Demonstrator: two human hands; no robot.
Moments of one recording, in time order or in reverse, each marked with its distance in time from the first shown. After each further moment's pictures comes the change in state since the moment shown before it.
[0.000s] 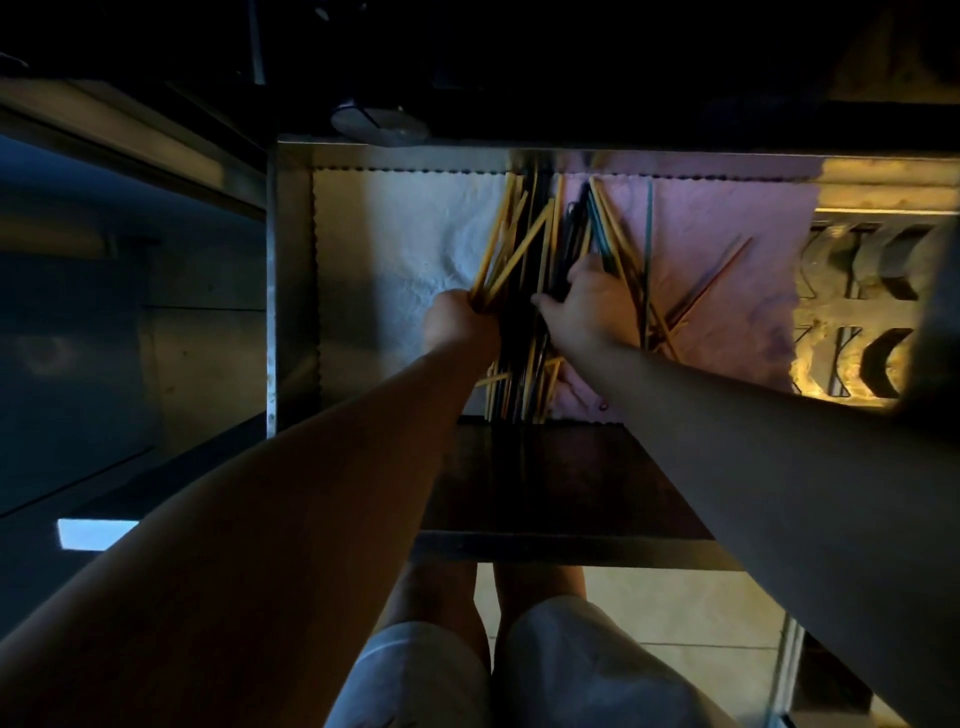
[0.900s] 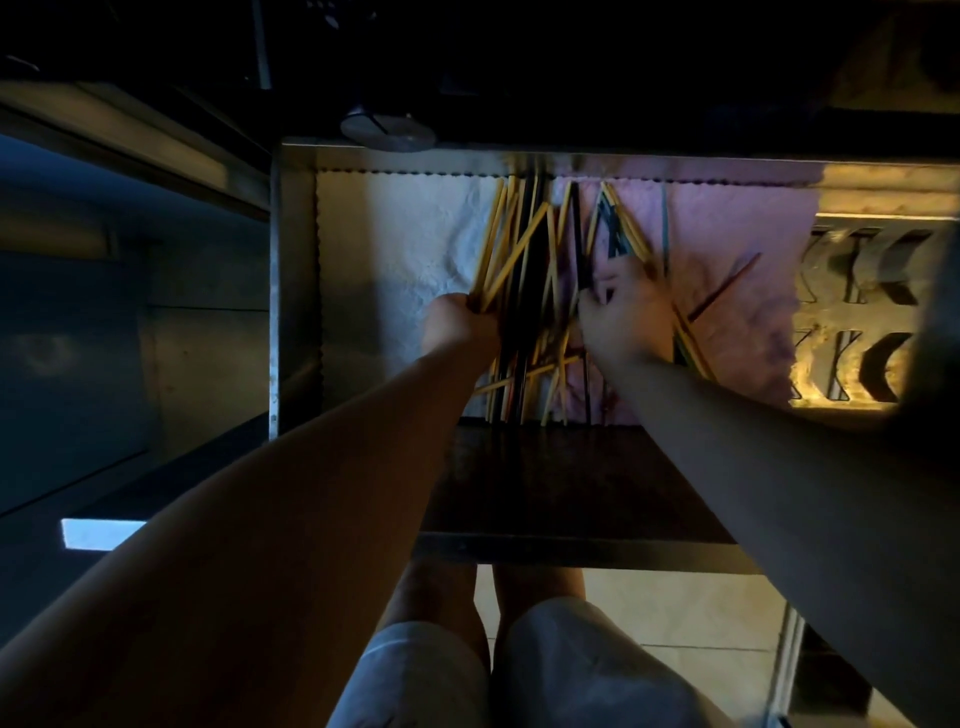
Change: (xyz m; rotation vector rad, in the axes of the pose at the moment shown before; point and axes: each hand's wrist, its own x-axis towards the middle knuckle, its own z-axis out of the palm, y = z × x) left_hand 0.004 -0.008 0.001 -0.129 -0.013 -0.044; right_hand -0.008 0.022 -0.019 0.155 0.126 -0.003
